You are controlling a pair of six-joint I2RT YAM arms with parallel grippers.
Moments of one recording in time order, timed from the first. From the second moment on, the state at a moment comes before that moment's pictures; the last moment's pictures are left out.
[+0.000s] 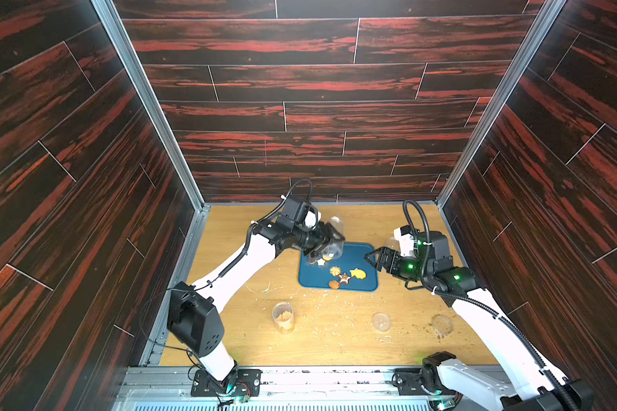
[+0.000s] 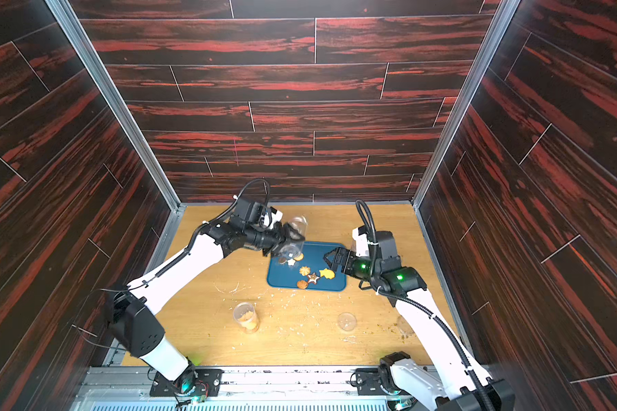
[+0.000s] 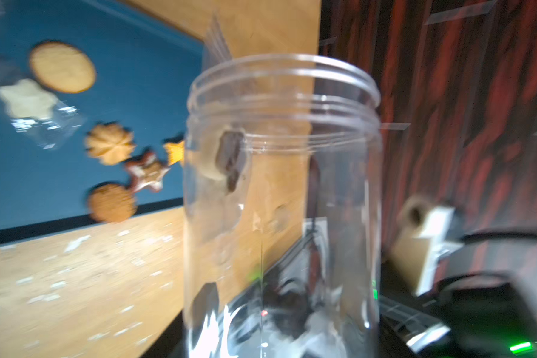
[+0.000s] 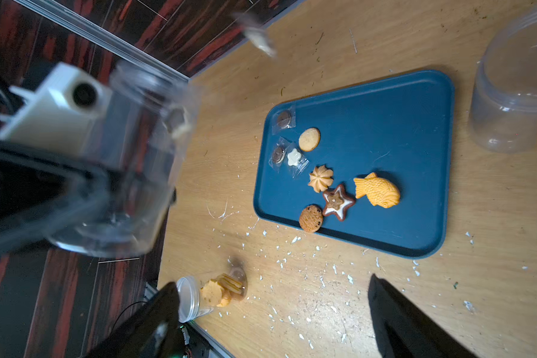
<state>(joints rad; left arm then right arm) -0.57 1.65 1.50 -0.61 0.62 -0.91 0.35 1.06 0.97 -0.59 -0.40 0.61</state>
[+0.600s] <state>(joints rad) -0.53 1.56 1.37 -0.70 0.60 -0.63 0.35 1.08 1.02 -0.60 -0.41 0.57</state>
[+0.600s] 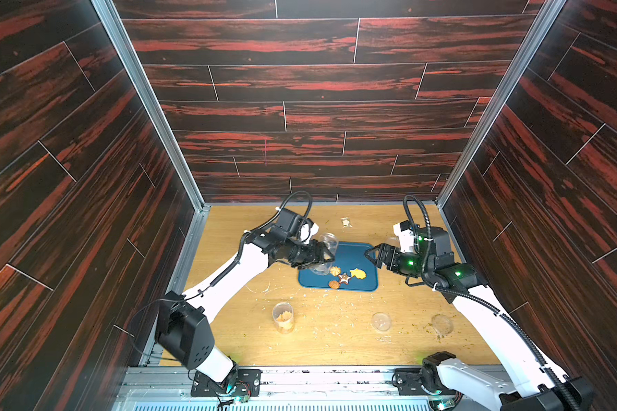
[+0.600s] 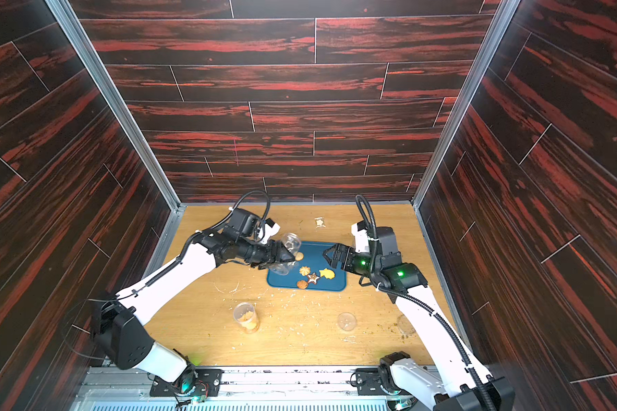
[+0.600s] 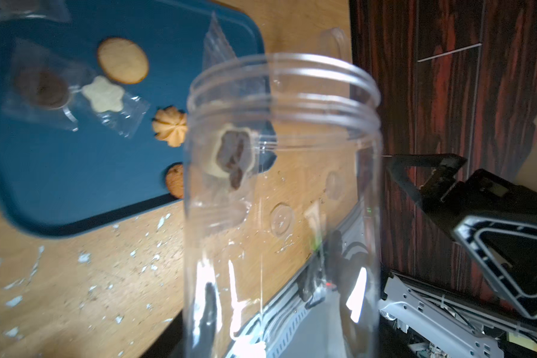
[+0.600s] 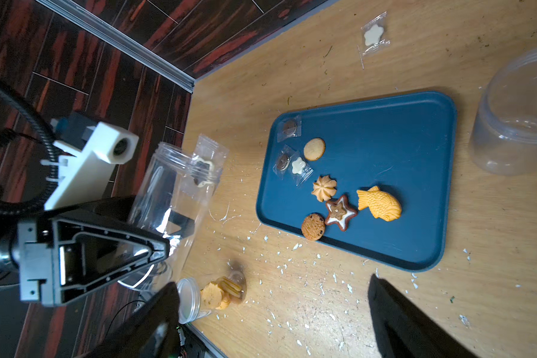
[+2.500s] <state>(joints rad) -0.50 1.47 1.24 -0.59 0.51 -0.71 0.35 2.34 2.20 -0.81 -0.11 0.53</state>
